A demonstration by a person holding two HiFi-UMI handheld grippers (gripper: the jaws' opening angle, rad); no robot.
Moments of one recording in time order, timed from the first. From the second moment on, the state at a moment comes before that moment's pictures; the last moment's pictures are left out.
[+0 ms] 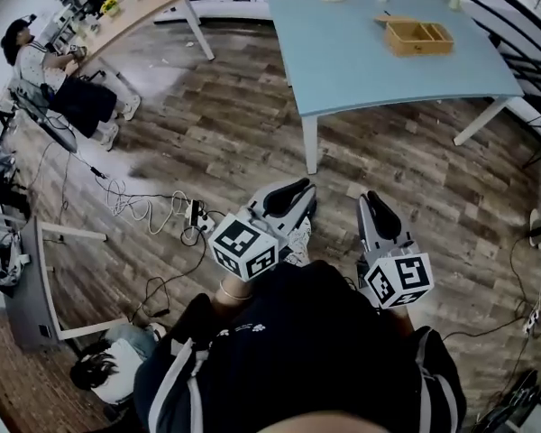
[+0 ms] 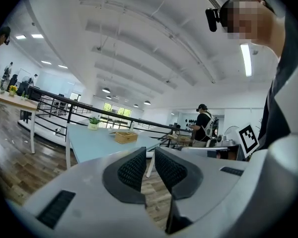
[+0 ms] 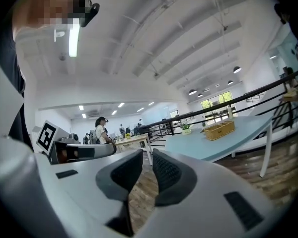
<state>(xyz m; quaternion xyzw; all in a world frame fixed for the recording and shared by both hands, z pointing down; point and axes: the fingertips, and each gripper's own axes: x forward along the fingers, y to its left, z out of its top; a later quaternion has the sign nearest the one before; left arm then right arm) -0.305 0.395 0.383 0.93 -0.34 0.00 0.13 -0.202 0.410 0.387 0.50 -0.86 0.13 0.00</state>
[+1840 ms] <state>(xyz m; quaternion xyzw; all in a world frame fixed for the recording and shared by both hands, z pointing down) -0.202 0.078 0.398 0.98 -0.13 0.01 0.17 -0.095 0.164 0.371 0.71 -0.69 0.15 -0.02</state>
